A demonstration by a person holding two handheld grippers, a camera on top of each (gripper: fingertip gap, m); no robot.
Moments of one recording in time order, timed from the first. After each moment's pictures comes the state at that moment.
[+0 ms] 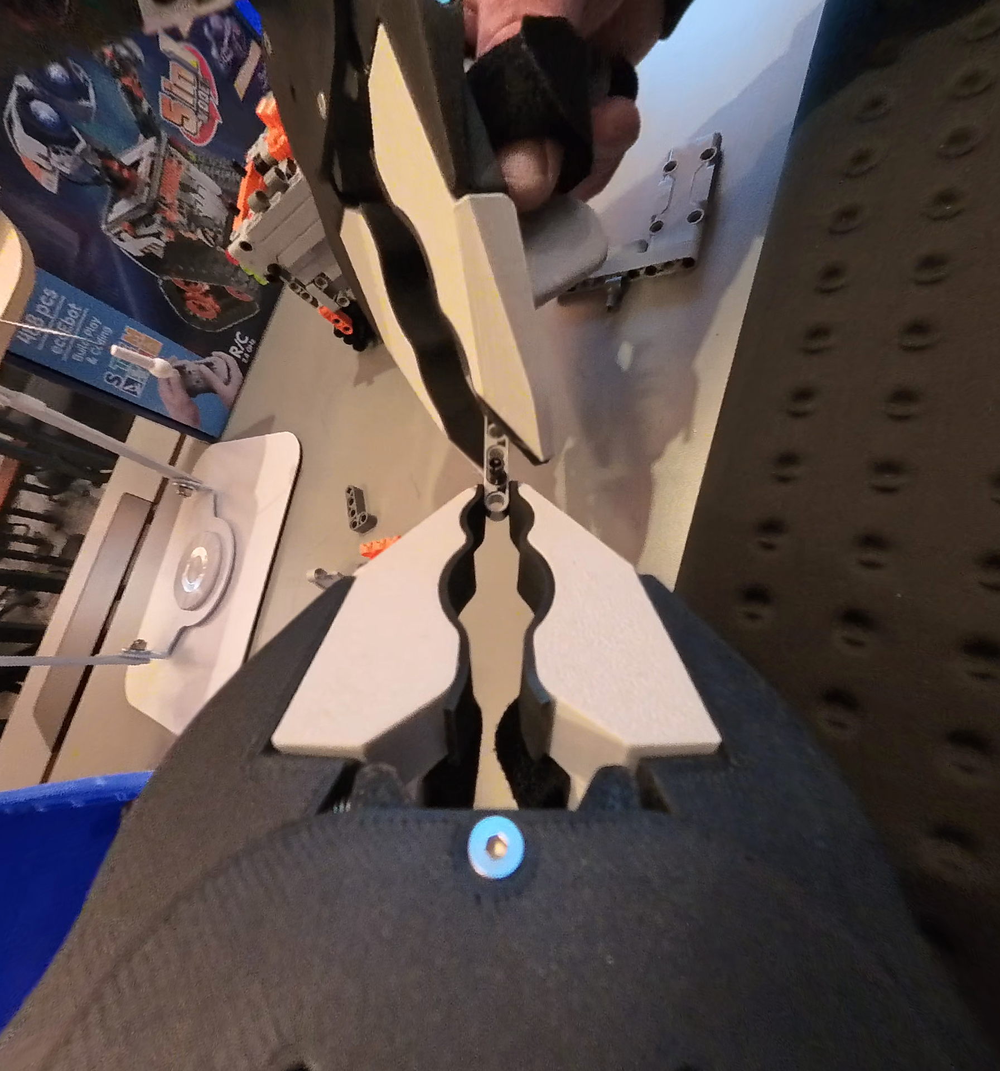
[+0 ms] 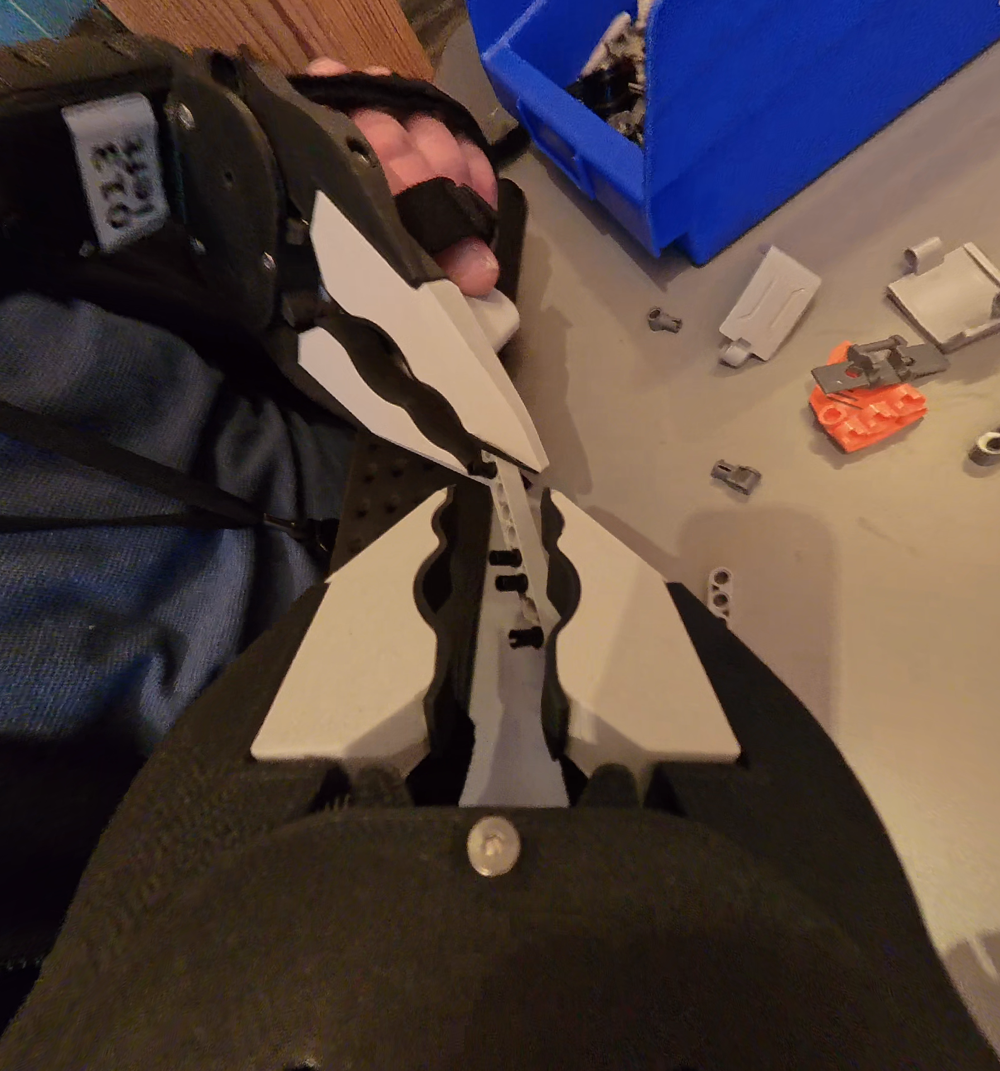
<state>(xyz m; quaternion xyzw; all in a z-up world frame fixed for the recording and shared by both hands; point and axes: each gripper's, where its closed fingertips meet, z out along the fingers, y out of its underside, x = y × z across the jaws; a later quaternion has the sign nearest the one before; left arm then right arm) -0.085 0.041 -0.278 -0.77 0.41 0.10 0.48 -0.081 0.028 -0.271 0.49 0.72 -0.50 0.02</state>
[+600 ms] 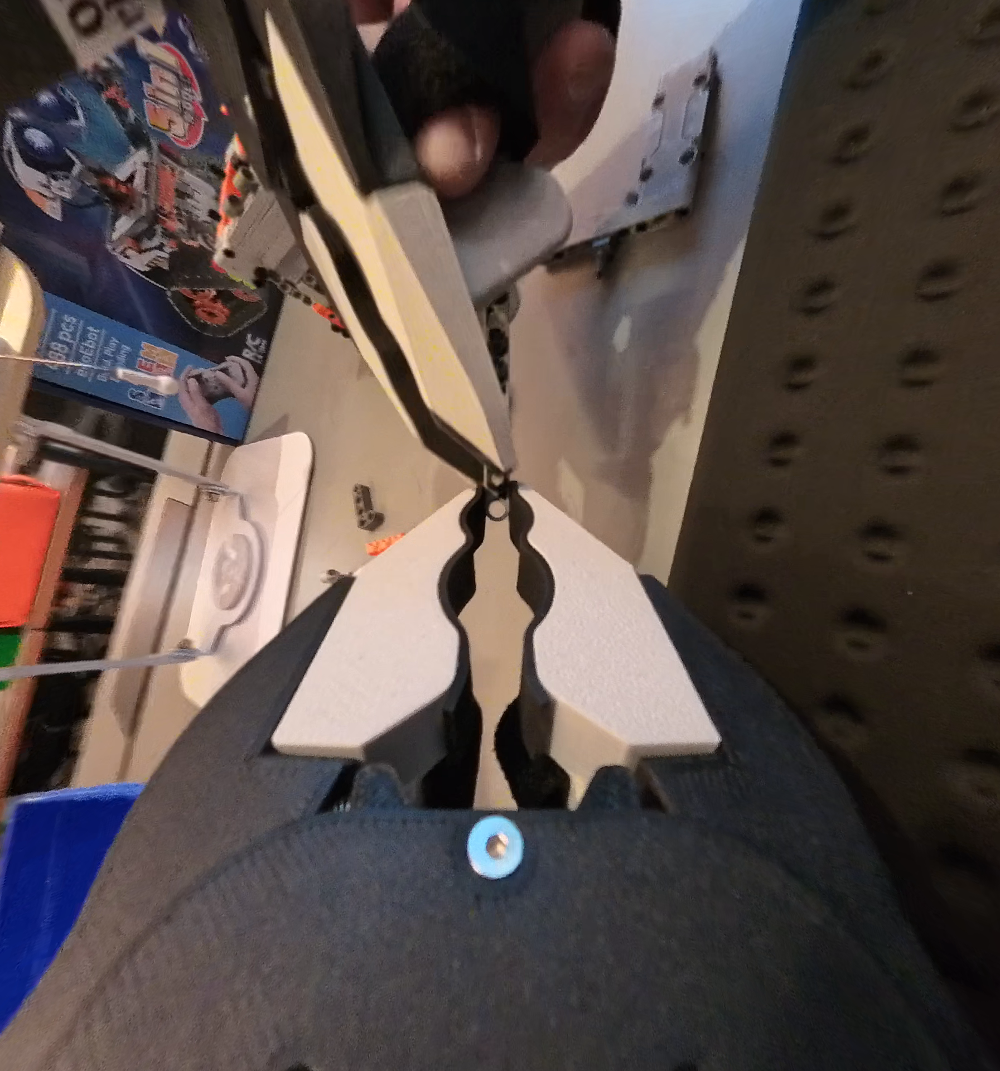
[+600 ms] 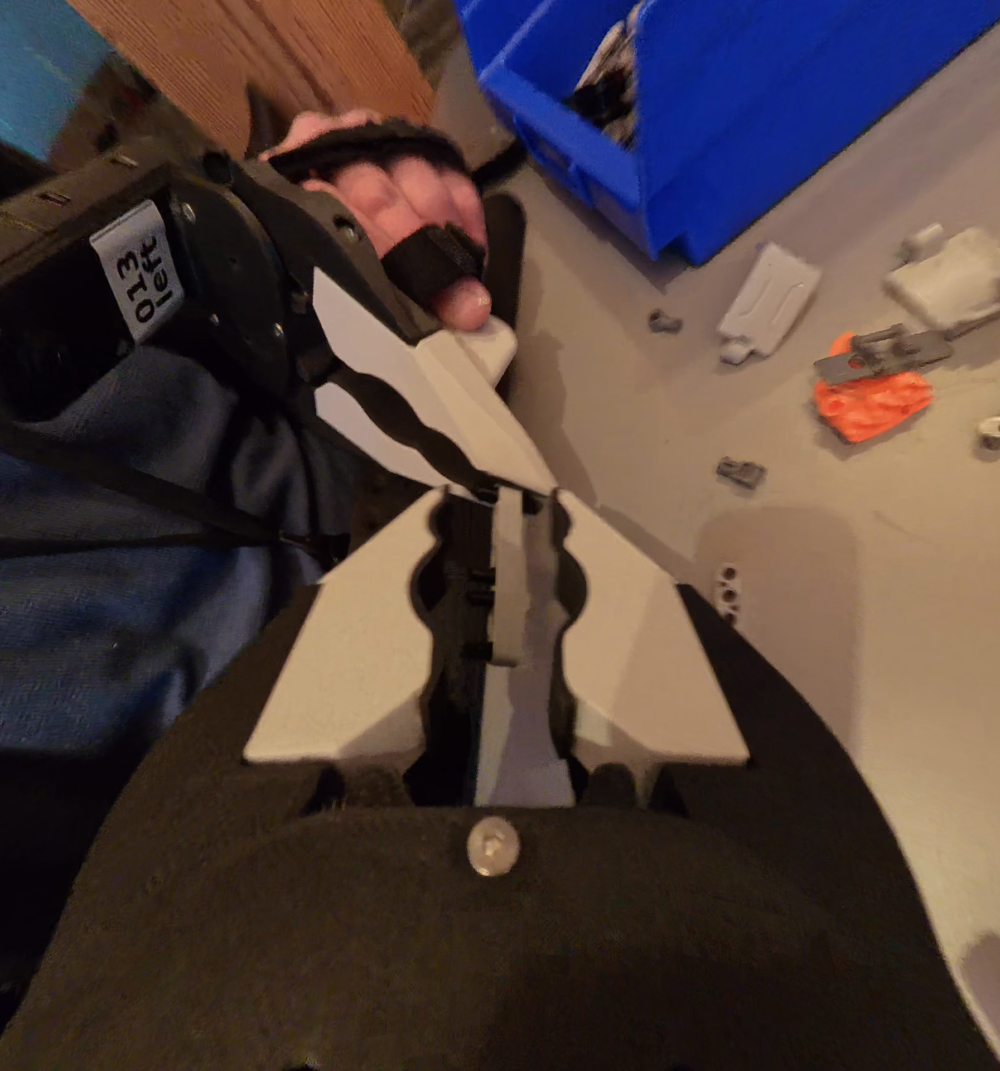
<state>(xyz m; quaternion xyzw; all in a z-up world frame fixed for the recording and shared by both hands) -0.082 0.041 -0.286 -0.76 0.44 0.15 0.45 -0.082 0.025 -0.269 0.50 0.70 -0.50 0.03</state>
